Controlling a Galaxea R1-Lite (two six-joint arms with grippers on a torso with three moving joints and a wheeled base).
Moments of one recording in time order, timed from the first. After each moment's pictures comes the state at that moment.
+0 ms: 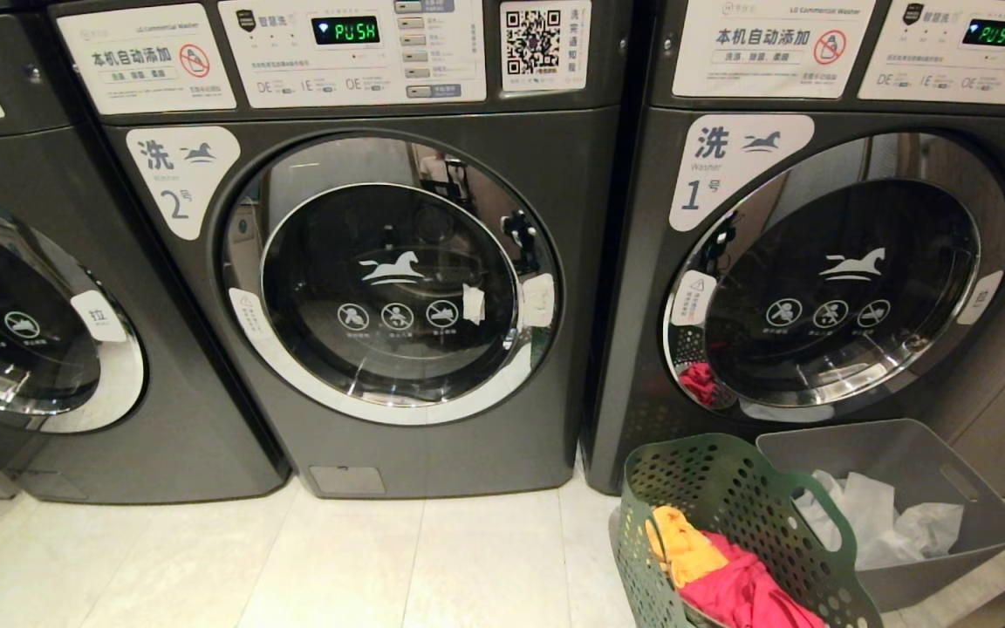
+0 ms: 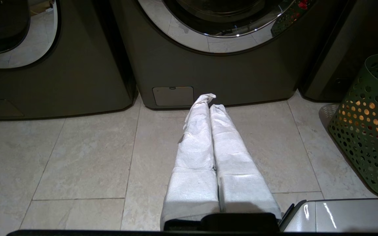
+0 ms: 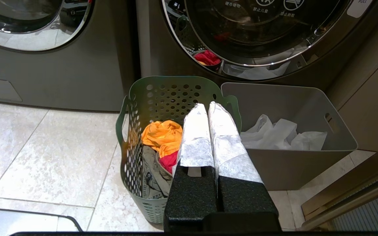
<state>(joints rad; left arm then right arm) 0.00 0.00 -0.06 0.15 0.00 0.07 0.00 0.00 0.00 0.00 0.03 -0.11</state>
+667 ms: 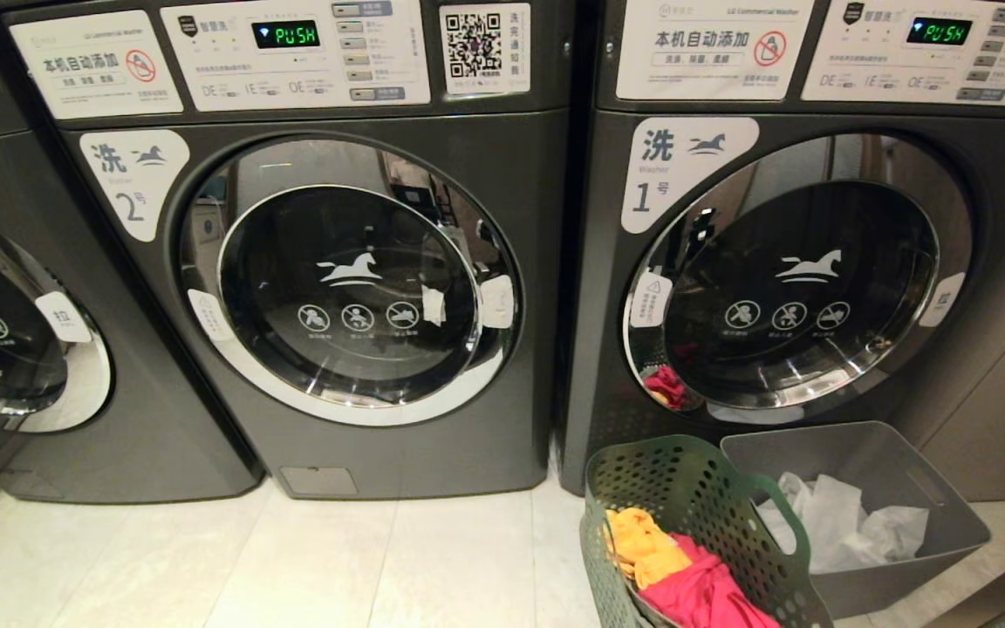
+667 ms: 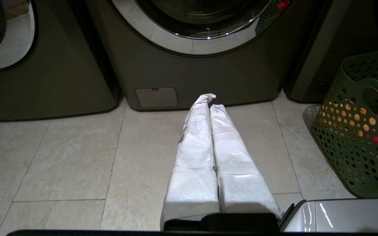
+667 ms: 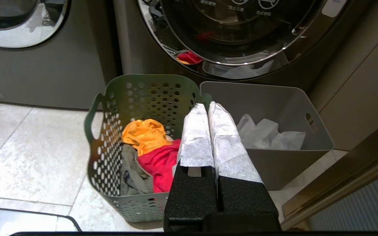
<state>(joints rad) 0.00 0.00 -0.06 0.15 0.00 0.07 0.00 0.00 0.00 0.00 0.03 -0.12</state>
